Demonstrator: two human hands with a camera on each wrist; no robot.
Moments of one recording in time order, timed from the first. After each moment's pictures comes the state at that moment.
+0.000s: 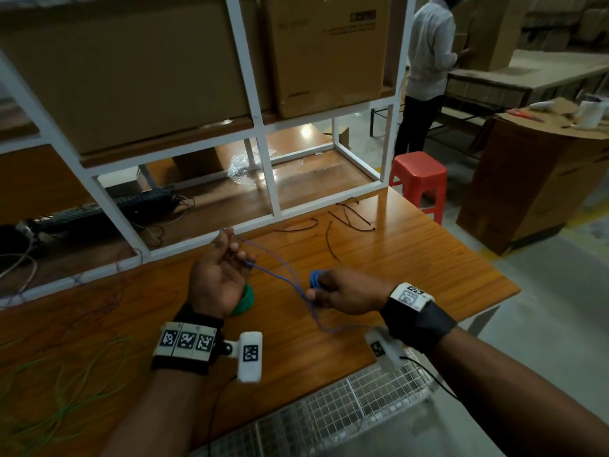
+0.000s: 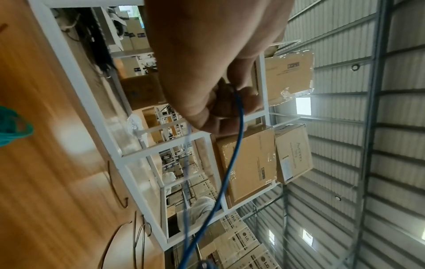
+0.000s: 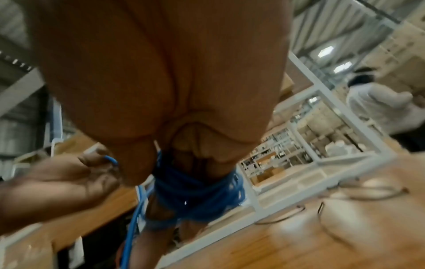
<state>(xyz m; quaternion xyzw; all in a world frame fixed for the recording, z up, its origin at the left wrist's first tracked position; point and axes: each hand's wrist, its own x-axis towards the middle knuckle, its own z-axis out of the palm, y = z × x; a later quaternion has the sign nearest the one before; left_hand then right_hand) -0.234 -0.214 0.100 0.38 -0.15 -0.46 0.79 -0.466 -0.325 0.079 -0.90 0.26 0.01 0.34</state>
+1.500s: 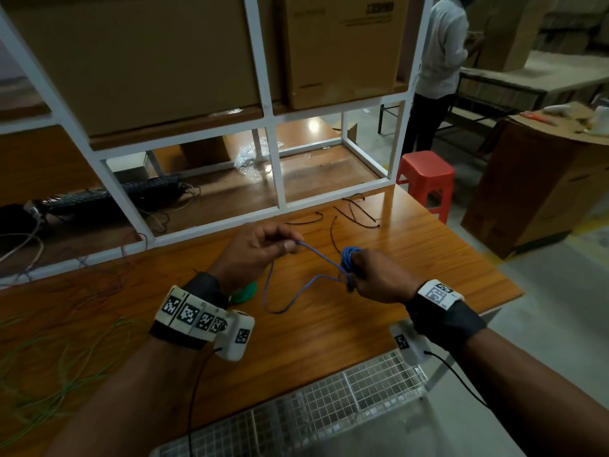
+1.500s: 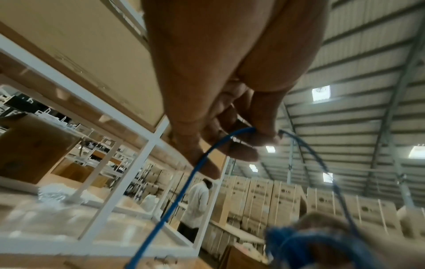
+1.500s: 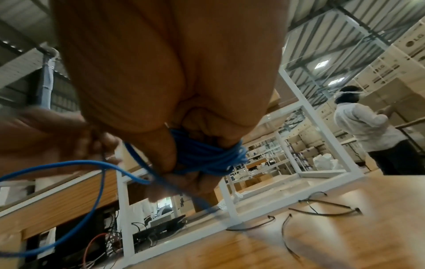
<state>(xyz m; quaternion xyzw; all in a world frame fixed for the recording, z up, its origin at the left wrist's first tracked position) -0.268 -0.210 0.144 0.57 -0.59 -0.31 0.48 -0.497 -0.347 0.073 -0.89 0.33 -0.08 0.30</state>
